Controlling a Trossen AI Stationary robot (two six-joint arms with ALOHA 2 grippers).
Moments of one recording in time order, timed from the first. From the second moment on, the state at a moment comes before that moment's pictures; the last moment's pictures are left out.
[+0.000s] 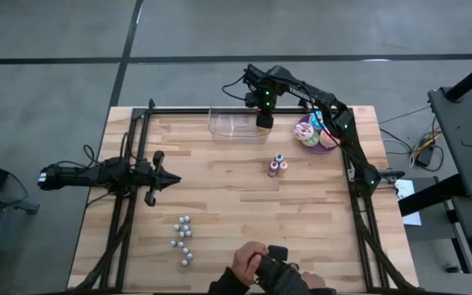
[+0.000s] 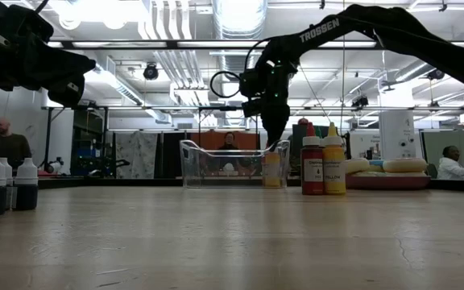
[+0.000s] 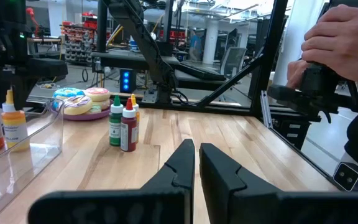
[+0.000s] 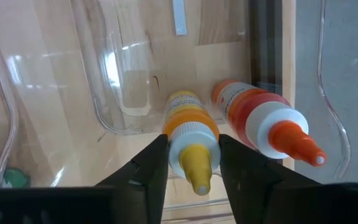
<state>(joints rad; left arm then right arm) -0.05 0.00 0.01 0.01 0.02 -0.11 -0.66 2.31 2.20 -1.32 -0.05 -0.51</state>
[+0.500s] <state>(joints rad) -0.05 0.00 0.01 0.01 0.02 -0.11 -0.66 2.29 2.20 -1.32 -0.05 -0.51</state>
